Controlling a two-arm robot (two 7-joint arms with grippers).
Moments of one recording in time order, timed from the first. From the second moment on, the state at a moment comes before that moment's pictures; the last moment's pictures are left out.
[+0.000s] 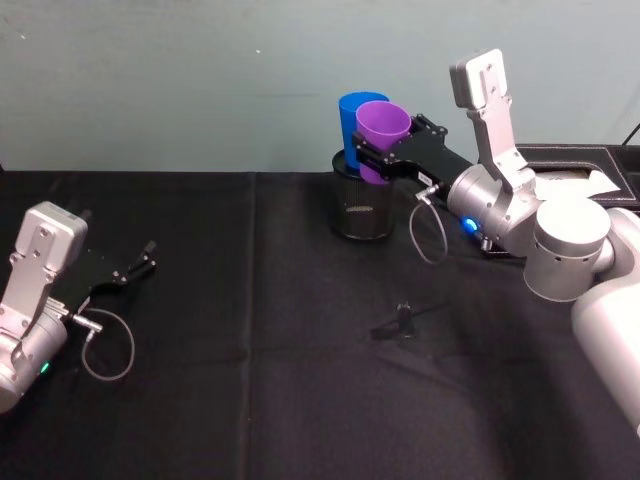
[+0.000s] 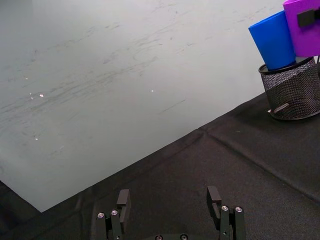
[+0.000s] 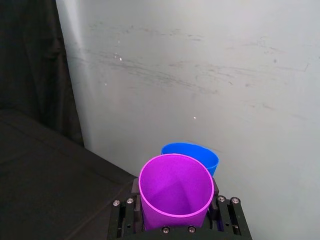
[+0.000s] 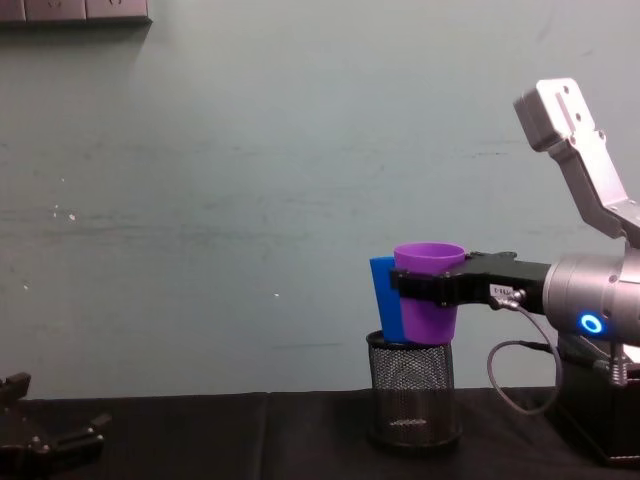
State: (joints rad) left arm -0.20 0.60 0.45 -1.41 -0.25 -0.12 0.03; right arm 0.63 0.19 -0.36 -1.03 0.21 0.00 0.37
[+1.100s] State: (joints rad) left arm -0.20 0.60 0.45 -1.41 -0.25 -0.12 0.03; right arm 0.64 0.18 -0.35 -1.03 0.20 0.01 0.38
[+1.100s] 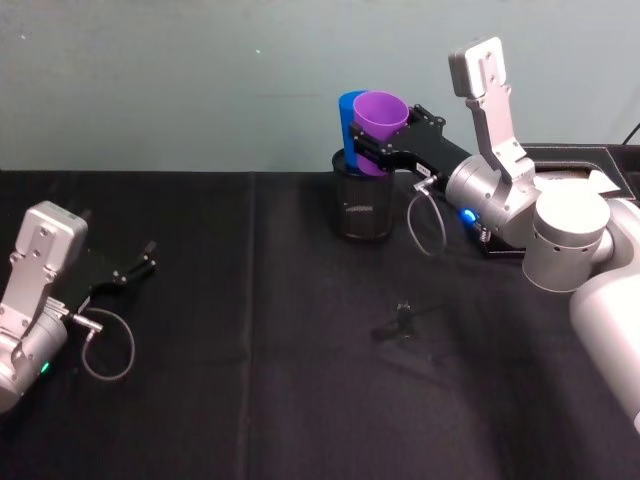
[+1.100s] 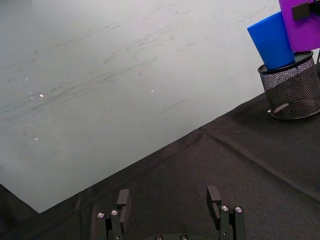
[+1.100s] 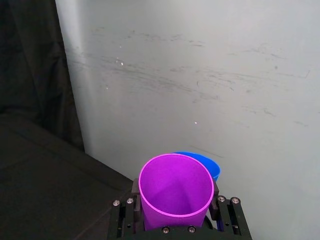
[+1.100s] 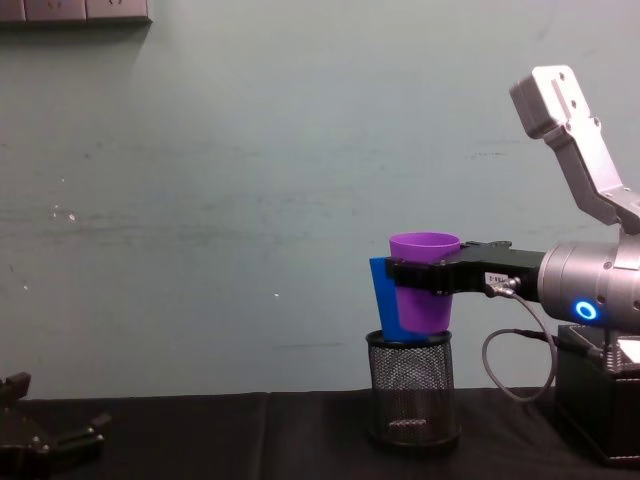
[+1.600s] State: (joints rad) left arm -0.20 0.60 0.45 -1.41 -0.25 -0.12 0.03; right arm 0.64 0.18 -0.35 -1.03 0.20 0.01 0.38
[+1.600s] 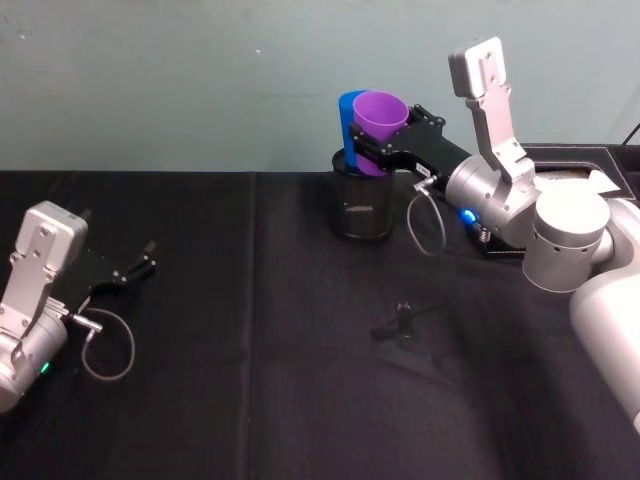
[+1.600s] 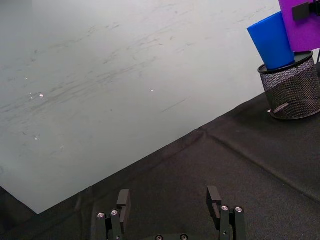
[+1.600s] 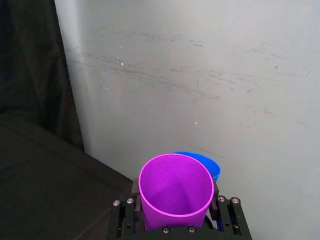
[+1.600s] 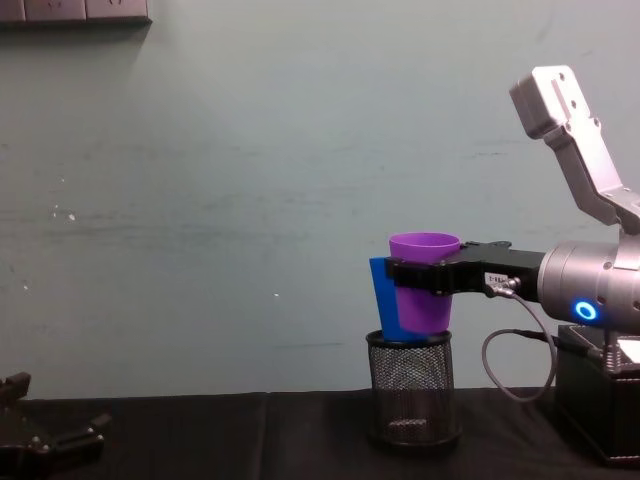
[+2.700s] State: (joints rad) left arm -0.20 0.60 0.45 -1.41 -0.25 -0.12 0.03; right arm 0.64 0.18 -0.35 -1.03 0.20 0.01 0.38
